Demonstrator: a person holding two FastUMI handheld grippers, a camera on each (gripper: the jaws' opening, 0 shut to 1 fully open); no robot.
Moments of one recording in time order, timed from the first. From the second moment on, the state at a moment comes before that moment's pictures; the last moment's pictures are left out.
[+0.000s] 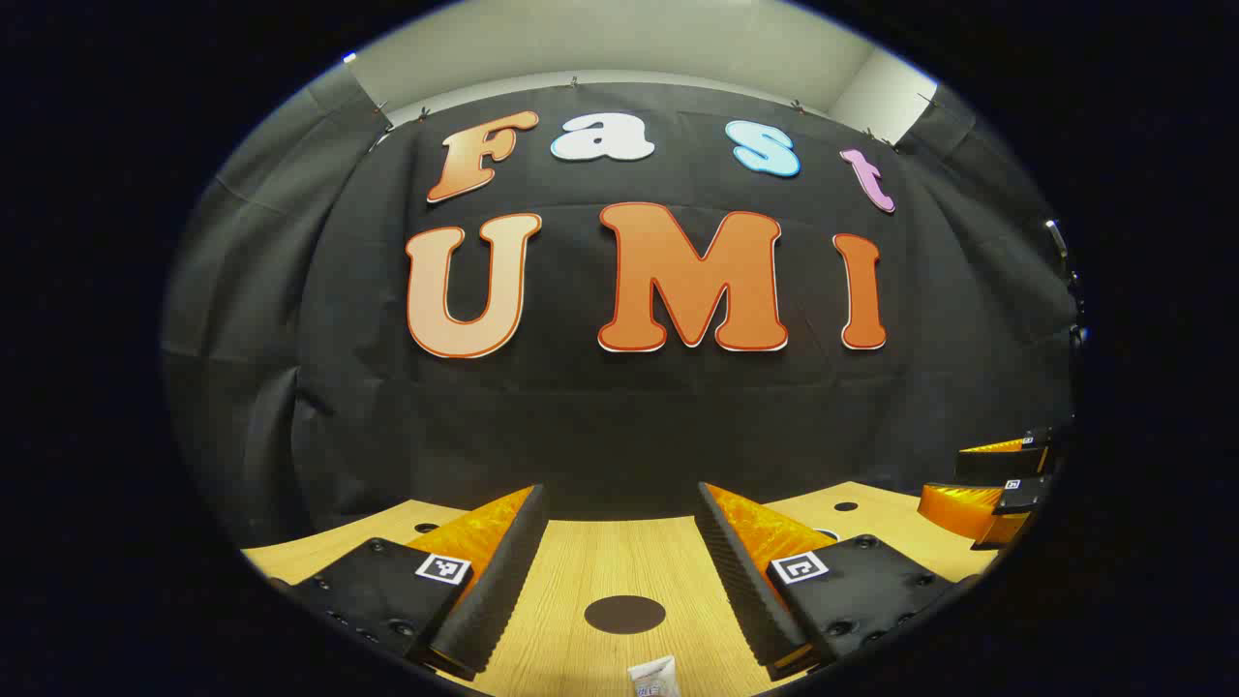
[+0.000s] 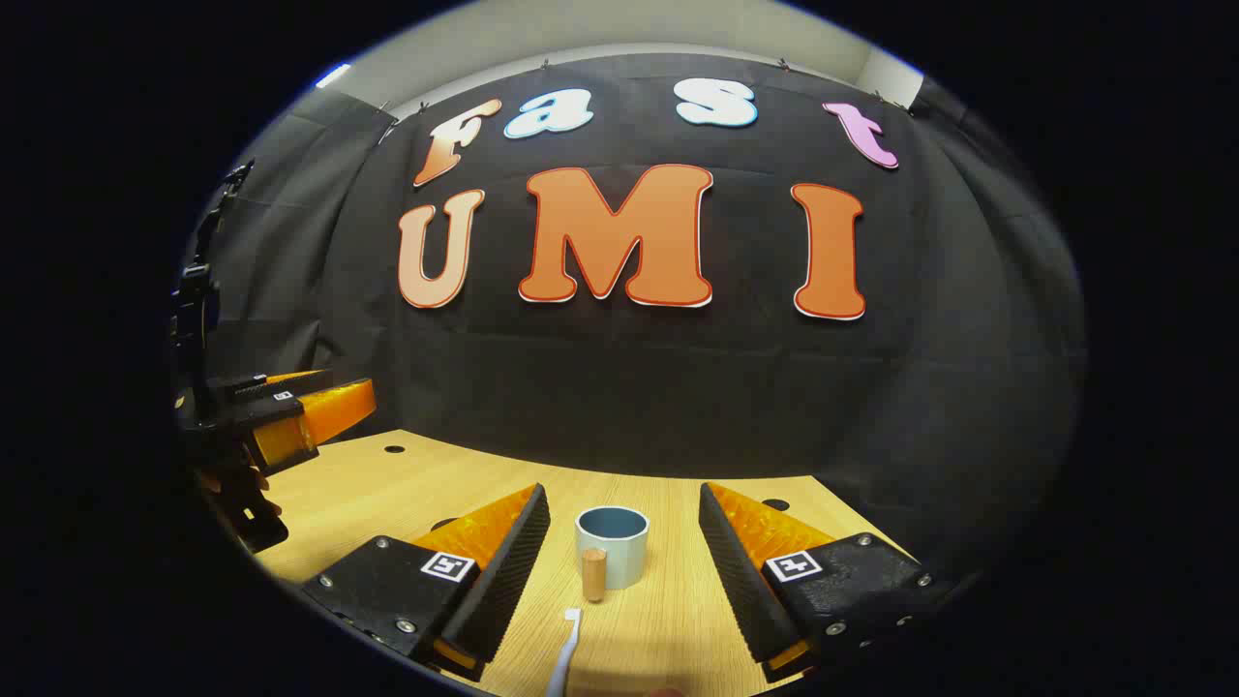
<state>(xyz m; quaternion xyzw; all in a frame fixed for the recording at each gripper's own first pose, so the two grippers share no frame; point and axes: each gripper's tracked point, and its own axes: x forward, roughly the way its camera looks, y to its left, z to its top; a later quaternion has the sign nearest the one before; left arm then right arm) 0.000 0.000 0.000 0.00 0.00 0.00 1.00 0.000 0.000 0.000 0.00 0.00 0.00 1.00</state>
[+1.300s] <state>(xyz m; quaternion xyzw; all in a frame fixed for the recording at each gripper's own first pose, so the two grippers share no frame) 0.011 -0.013 -0.041 -0.01 0.12 -0.05 0.99 0.004 0.016 -0.016 -0.01 0.12 0.05 0.99</state>
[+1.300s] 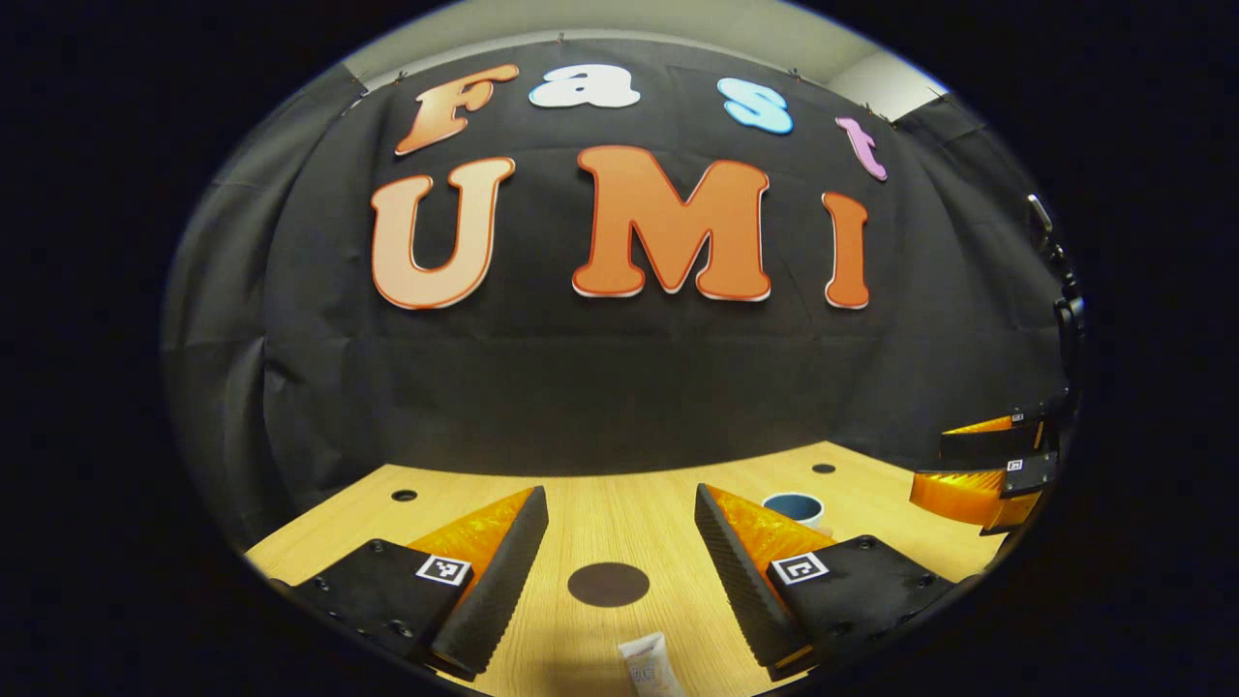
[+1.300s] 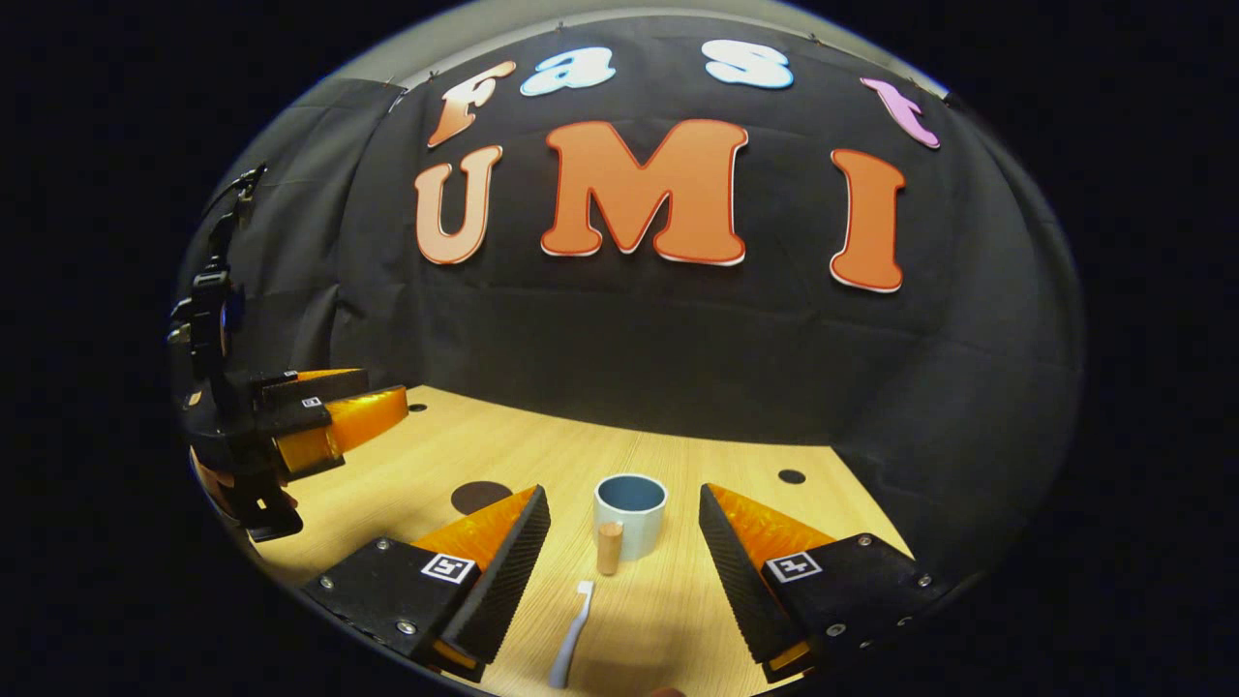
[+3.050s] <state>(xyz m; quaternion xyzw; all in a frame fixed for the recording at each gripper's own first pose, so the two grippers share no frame) -0.014 -0.053 -0.165 -0.03 0.54 -0.08 0.83 -0.015 0.059 -0.131 -0.02 0.51 0.06 0.86</state>
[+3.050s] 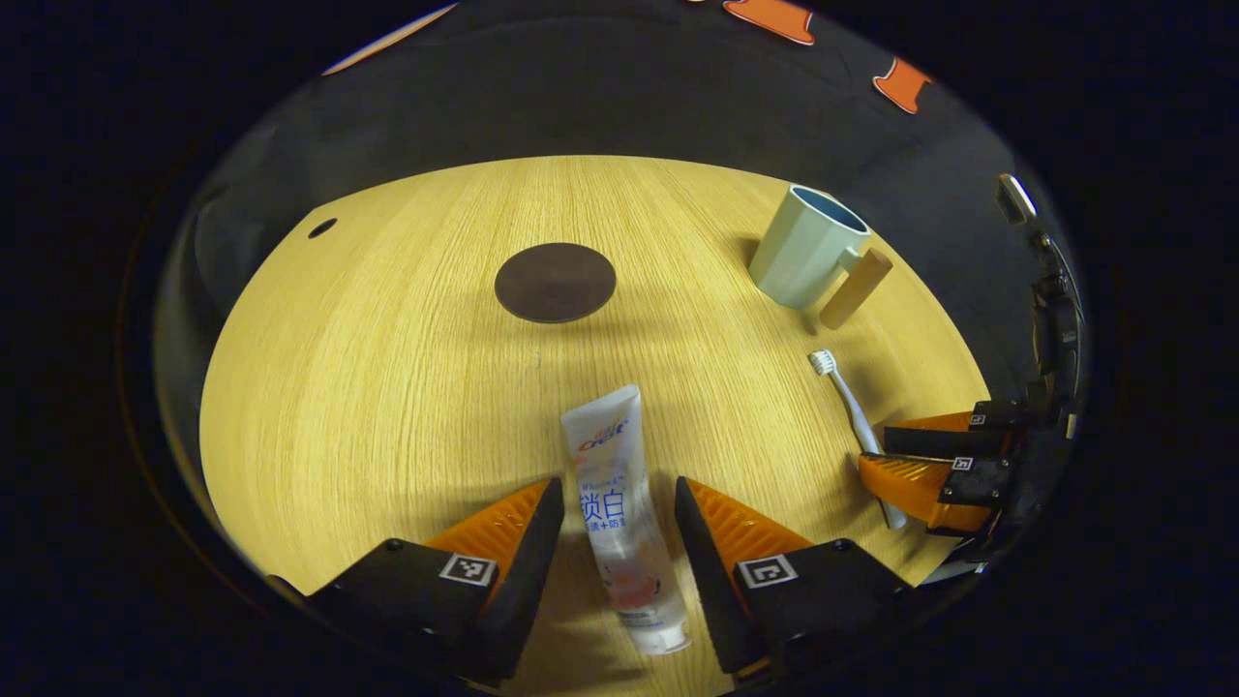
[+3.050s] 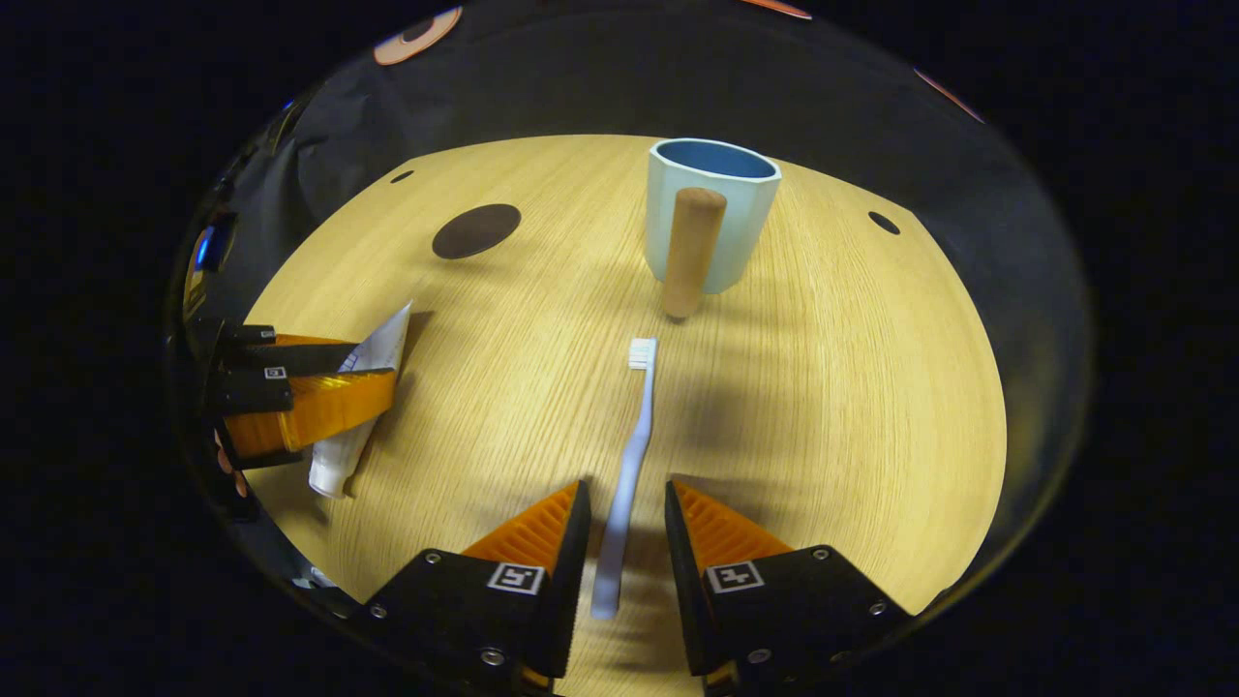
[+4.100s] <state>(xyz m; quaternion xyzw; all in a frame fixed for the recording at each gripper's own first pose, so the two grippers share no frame) 0.230 -0.079 0.090 -0.02 0.49 -0.08 0.87 0.017 0.073 -0.100 -0.01 0.42 0.09 0.90</state>
